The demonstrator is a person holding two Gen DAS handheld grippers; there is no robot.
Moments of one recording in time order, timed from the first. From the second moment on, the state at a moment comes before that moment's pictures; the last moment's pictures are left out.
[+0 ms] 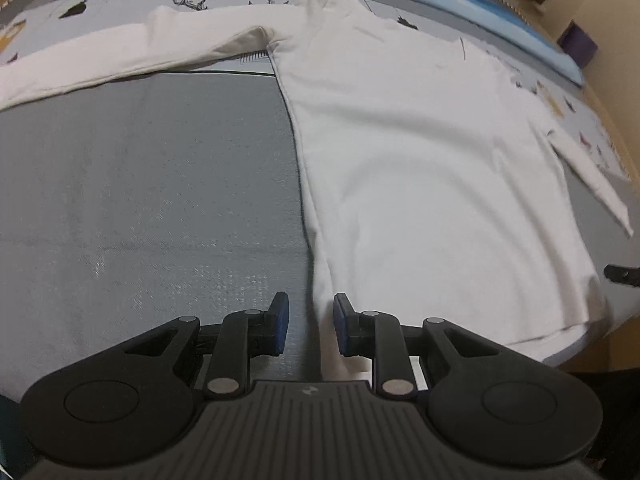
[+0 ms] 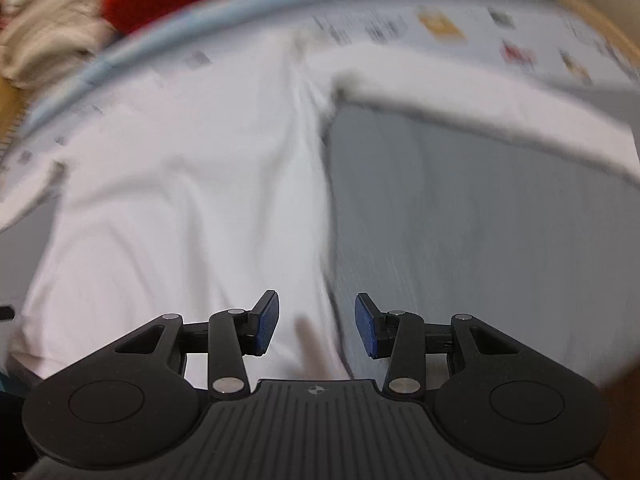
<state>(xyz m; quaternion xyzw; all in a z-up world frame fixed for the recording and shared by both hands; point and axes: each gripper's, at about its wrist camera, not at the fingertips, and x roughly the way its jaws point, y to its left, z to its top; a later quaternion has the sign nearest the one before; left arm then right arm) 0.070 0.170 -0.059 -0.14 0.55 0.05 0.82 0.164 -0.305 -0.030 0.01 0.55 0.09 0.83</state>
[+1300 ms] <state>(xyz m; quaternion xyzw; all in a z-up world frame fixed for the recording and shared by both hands) 0.086 0.151 -0.076 -0.09 0.58 0.01 0.81 0.153 -0.296 -0.064 -0.07 0.59 0.10 0.80</state>
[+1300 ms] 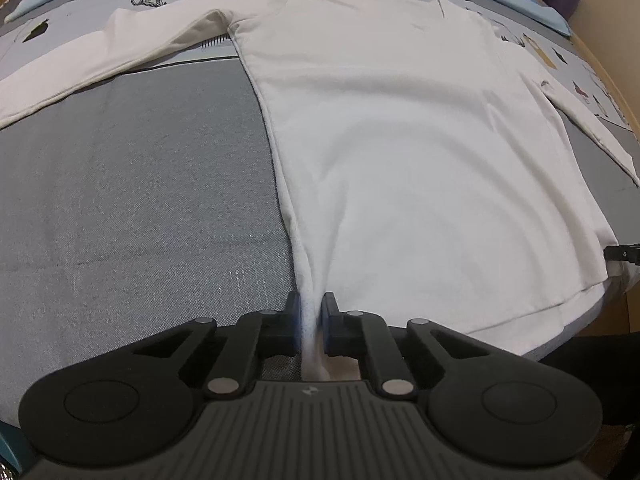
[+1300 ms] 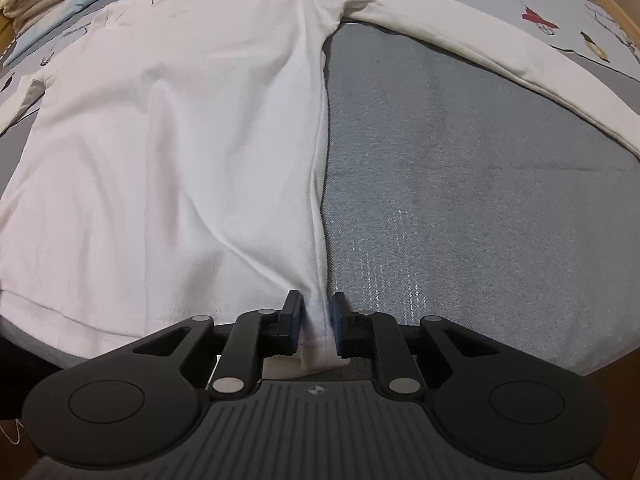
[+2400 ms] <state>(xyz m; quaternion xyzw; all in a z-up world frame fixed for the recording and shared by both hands) 0.064 0.115 -0.092 0.00 0.61 -0.08 0.78 0.140 -0.263 -0.061 -0.12 0.57 0.21 0.78</state>
